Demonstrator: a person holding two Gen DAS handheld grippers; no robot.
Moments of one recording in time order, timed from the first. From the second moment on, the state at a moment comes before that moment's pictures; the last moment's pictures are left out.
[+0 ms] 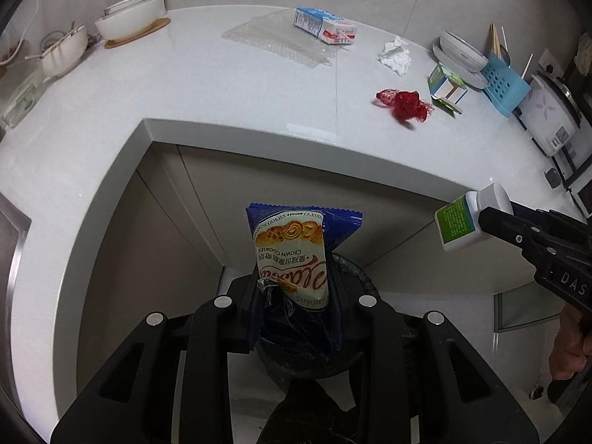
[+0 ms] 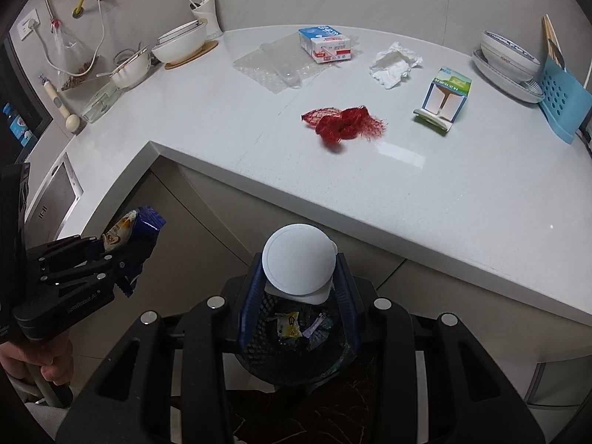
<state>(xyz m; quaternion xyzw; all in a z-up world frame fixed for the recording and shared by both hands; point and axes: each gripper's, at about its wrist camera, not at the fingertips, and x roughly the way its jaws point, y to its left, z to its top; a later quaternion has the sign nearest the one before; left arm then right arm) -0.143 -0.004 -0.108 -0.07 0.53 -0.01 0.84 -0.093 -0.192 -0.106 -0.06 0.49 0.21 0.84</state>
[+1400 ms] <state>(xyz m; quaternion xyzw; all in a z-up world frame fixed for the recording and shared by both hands) -0.139 -0.020 -0.215 -0.06 0.58 -0.01 0.81 -0.069 -0.176 -0.259 -0.10 0.57 0.22 0.79</state>
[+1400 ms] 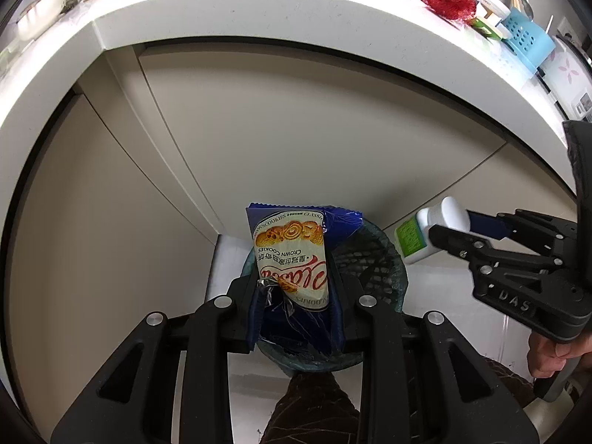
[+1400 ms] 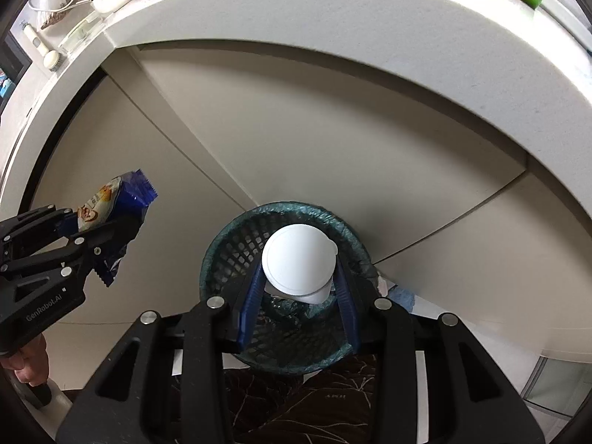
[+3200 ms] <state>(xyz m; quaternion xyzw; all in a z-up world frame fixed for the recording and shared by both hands) -0.112 -0.075 -0.243 -0.01 0.60 -0.11 0.79 -0.070 -0.279 -0.195 -0.04 0.51 0.09 0.85</state>
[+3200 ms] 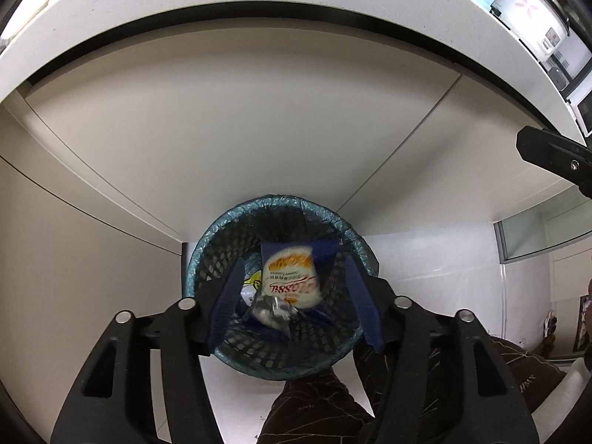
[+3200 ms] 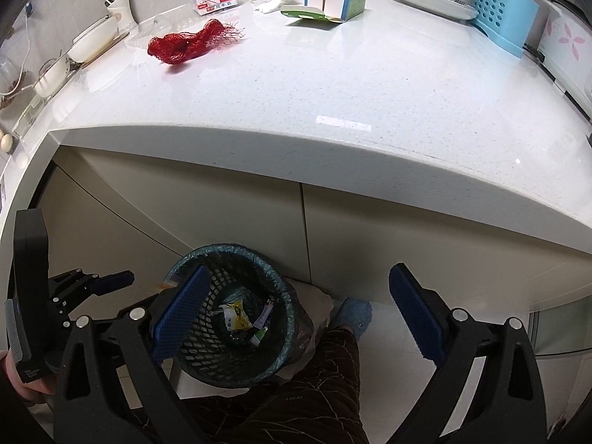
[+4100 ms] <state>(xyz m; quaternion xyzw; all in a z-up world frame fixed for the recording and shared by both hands) -0.099 -0.051 -0.133 -0.07 0.53 -0.07 0.84 -0.053 -0.280 -0.099 -0.01 0.47 0.08 0.88</state>
